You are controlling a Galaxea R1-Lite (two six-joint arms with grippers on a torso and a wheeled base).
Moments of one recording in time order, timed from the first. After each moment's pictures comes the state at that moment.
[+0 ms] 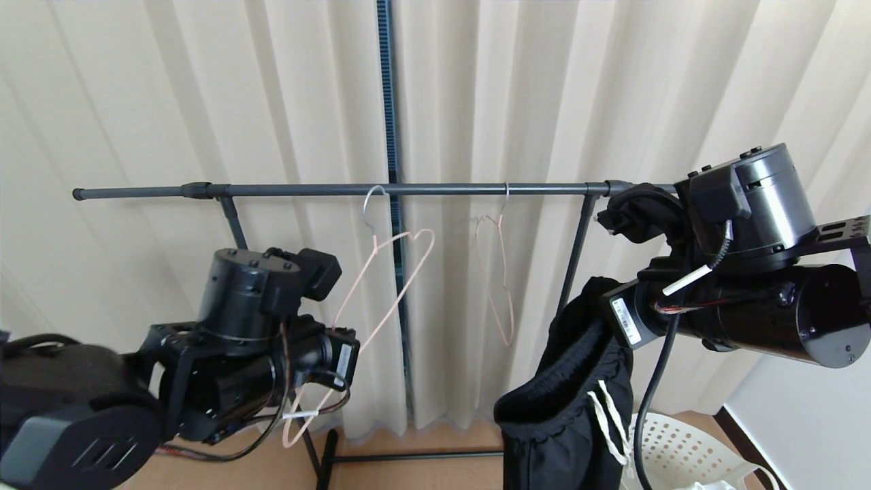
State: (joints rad) left arm -0.58 1.66 -0.70 -0.41 0.19 -0.02; right arm 0.64 1.59 -1.10 0.20 -0.47 0.04
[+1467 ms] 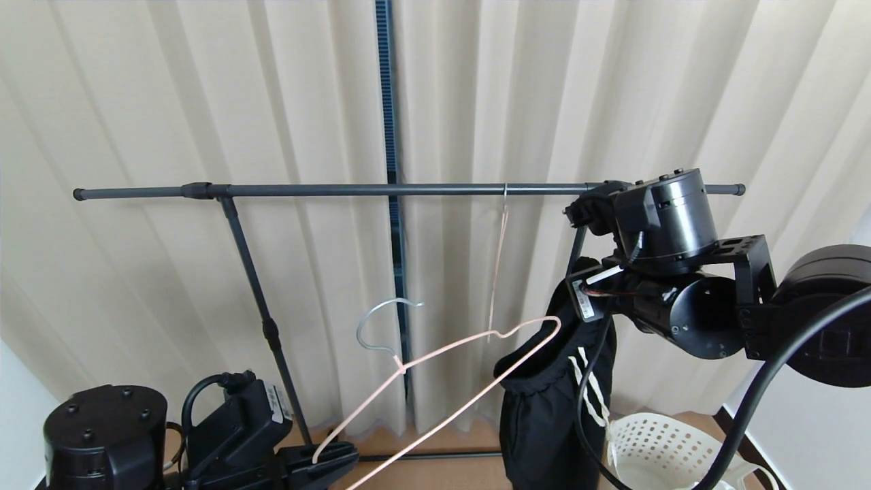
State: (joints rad) left arm -0.57 1.55 -0.10 -1.01 -0.36 0.22; right arm 0.64 1.74 -1.09 -0.06 -0.69 0.04
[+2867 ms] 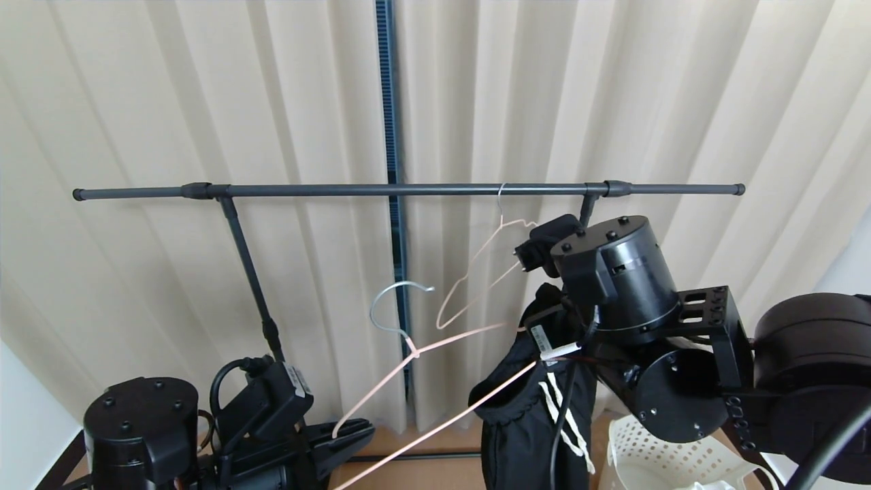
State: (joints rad) left arm -0.58 1.70 -0.10 -1.22 -0.30 0.16; right arm 0.87 1.75 -1.05 -0.05 -0.81 0.09
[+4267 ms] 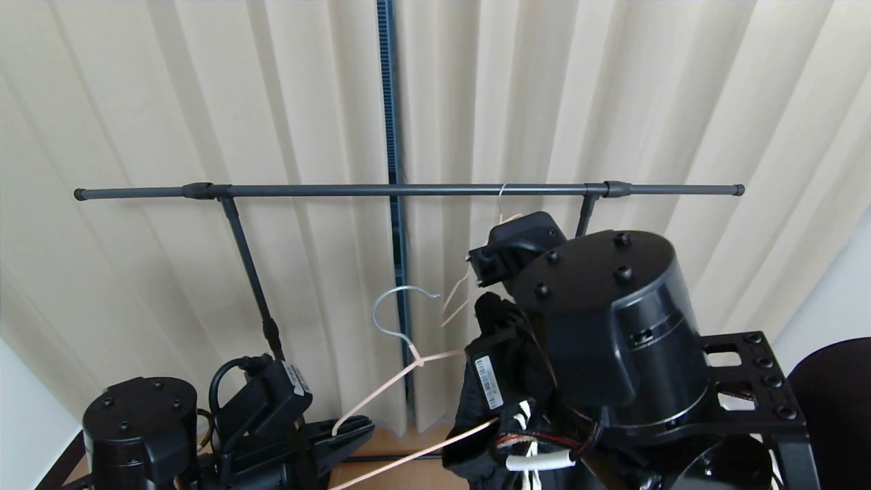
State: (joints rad) left arm -0.58 1.71 -0.10 -1.25 -0.30 0.15; right arm 1.09 1.73 -1.12 -0.06 -0.82 0.25
